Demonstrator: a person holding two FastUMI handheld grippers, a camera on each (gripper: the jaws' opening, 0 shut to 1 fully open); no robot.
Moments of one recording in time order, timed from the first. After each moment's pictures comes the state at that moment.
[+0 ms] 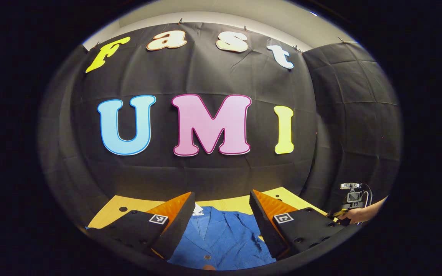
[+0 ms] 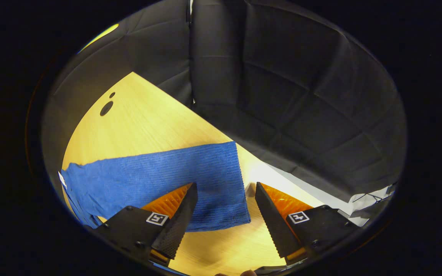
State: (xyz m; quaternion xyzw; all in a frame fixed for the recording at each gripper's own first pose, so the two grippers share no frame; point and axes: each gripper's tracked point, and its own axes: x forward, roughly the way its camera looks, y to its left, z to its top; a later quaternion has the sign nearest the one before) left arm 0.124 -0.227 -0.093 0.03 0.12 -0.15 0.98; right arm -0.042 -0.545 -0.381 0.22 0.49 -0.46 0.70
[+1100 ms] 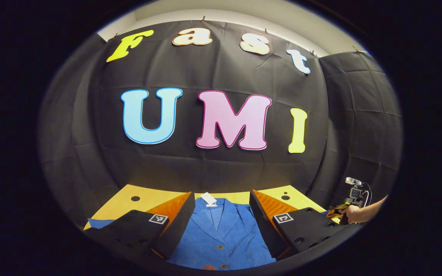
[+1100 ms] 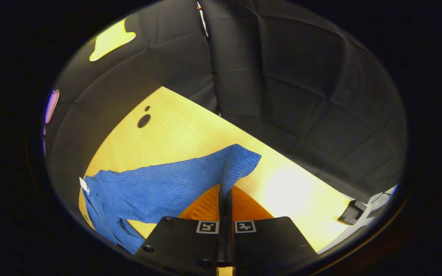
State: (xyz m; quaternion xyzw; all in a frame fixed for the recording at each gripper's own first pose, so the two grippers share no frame) left arm 0.101 -0.153 -0.103 -0.01 0.14 -0.11 0.98; right arm 0.018 -0.487 -0.339 0.25 0.41 -0.41 0.77
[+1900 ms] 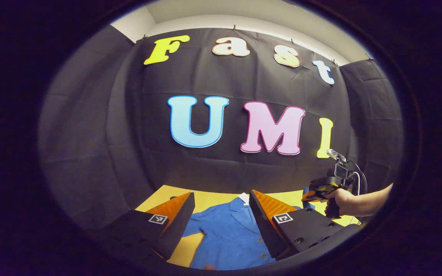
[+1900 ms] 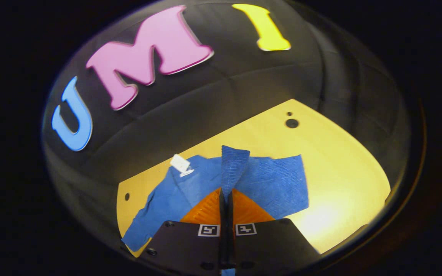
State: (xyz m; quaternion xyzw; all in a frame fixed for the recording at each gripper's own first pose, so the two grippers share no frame) left arm 0.034 0.032 -0.105 -0.03 0.13 0.01 0.99; right arm 0.221 -0.142 -0.265 0.20 0.37 -0.16 0.89
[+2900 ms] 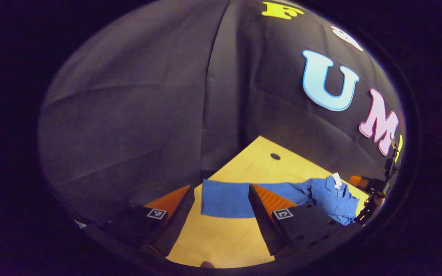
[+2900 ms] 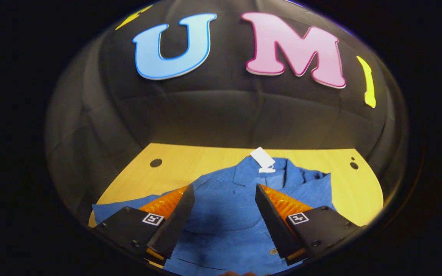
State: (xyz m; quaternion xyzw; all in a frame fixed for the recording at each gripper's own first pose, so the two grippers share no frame) left arm 0.034 0.313 -0.317 -0.19 0.35 0.21 0.89; right arm 0.251 0.061 -0.281 0.00 0.29 -0.02 0.96
